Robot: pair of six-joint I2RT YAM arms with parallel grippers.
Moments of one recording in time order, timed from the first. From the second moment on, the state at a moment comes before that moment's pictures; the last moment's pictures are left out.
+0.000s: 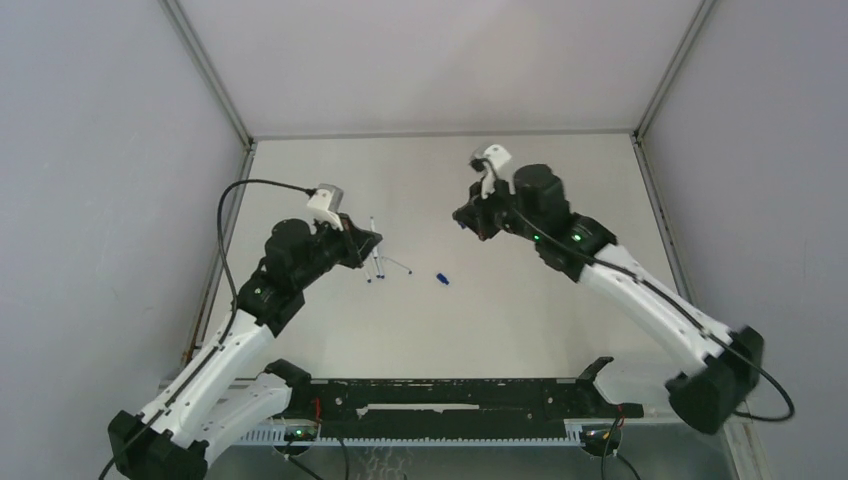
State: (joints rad) left arm -0.42 0.81 0.69 -0.14 0.18 -0.37; right arm 0.66 1.31 1.19 -0.40 -0.18 0.03
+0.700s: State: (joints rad) left arm -0.81 0.94 0.93 0.03 0.44 -0.29; right arm 0.70 0.78 0.89 0.27 -0.17 0.47
